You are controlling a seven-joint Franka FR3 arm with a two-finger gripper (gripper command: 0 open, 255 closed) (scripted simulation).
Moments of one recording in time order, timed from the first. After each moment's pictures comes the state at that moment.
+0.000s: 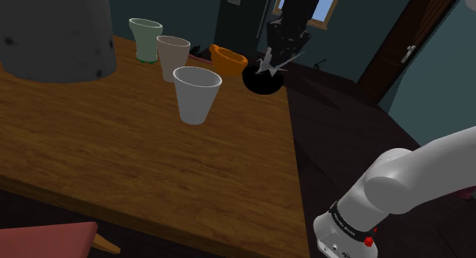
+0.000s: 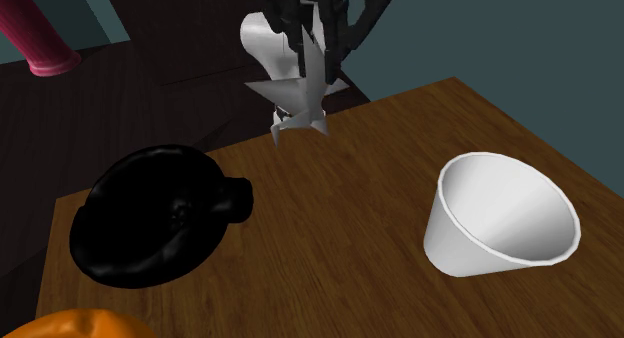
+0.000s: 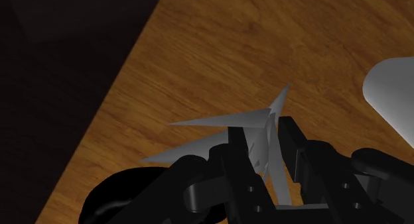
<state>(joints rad) 0.05 -0.43 0.27 -1.89 0.17 1.46 0.51</state>
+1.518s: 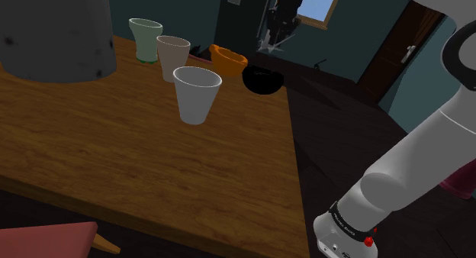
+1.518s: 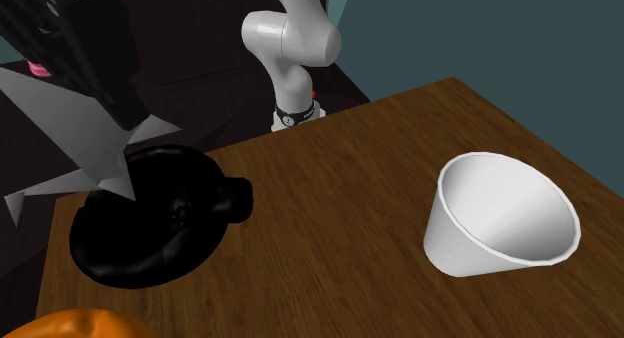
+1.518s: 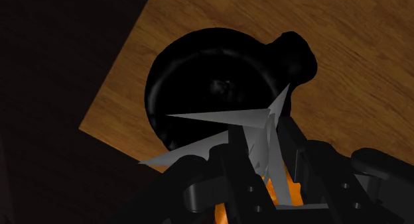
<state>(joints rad) -0.05 -0.09 0.13 -1.51 0.06 1.40 0.28</state>
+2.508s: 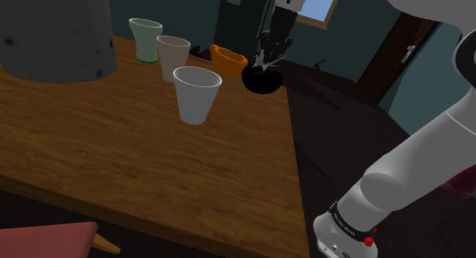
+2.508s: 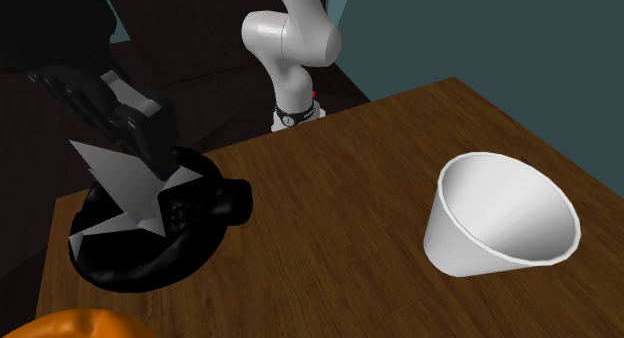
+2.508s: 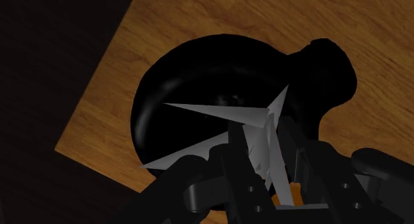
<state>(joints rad) -0.05 -0.15 0.12 -1.75 0.07 1.58 0.26</state>
